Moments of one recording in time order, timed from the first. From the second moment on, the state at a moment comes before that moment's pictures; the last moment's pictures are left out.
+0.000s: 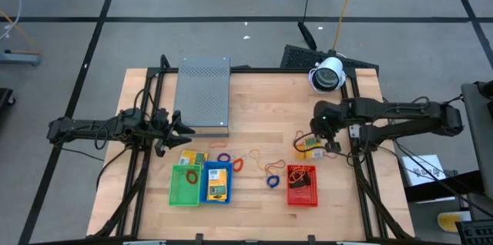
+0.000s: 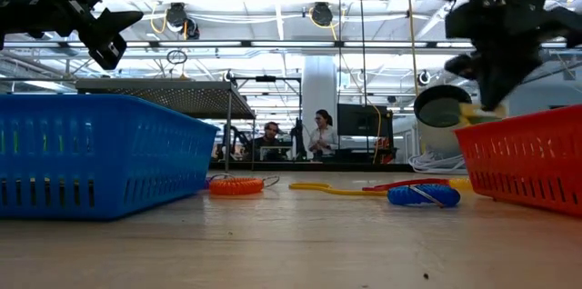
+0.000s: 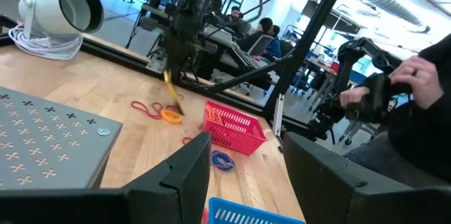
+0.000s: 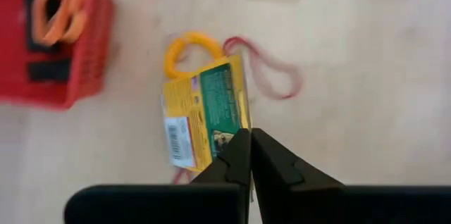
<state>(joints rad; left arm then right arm) 0.02 0.24 0.13 0.14 0.21 -0.42 -0.16 0.96 0.71 -0.90 -0.13 -0.24</state>
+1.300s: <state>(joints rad) 0.02 0.24 0.13 0.14 0.21 -0.42 0.12 1.71 1.75 -0.60 -0.23 -0.14</state>
